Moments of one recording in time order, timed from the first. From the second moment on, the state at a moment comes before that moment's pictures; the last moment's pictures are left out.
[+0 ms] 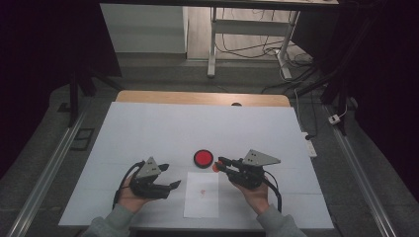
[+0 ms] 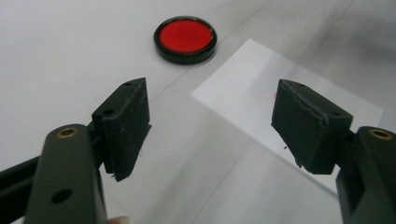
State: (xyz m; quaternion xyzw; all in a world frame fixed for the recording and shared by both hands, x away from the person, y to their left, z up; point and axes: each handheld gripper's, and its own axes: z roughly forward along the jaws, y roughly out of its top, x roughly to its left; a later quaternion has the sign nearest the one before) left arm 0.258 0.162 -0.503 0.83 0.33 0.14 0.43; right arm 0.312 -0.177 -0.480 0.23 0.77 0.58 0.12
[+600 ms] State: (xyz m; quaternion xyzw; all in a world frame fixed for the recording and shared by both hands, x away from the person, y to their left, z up) left arm 0.237 0.205 -0.509 0.82 0.36 0.15 0.43; right arm 0.318 -0.181 -0.478 0.24 0.77 0.57 0.12
